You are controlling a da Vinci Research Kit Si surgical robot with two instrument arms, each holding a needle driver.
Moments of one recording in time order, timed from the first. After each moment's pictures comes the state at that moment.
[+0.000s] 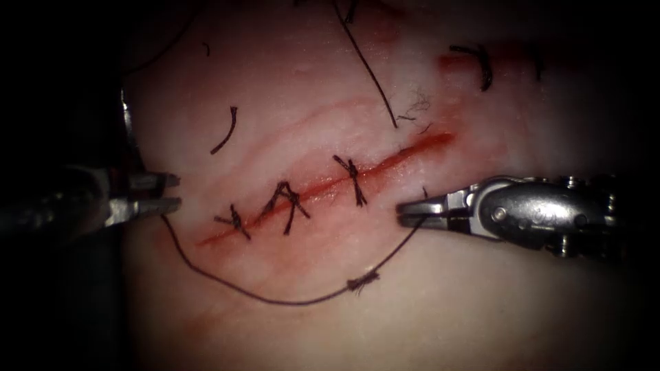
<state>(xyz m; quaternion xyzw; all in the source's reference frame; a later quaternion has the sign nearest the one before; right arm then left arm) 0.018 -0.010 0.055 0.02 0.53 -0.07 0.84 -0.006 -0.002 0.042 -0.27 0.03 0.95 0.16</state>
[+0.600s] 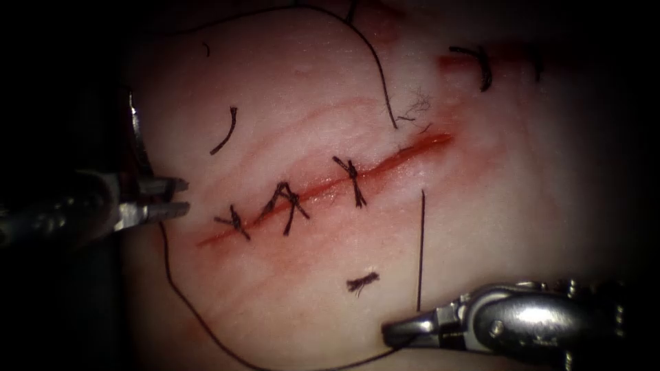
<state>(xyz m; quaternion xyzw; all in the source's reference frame) 0.020 -0.019 0.049 0.14 0.55 -0.06 0.82 -0.007 -0.002 0.042 -0.27 0.03 0.95 0.16</state>
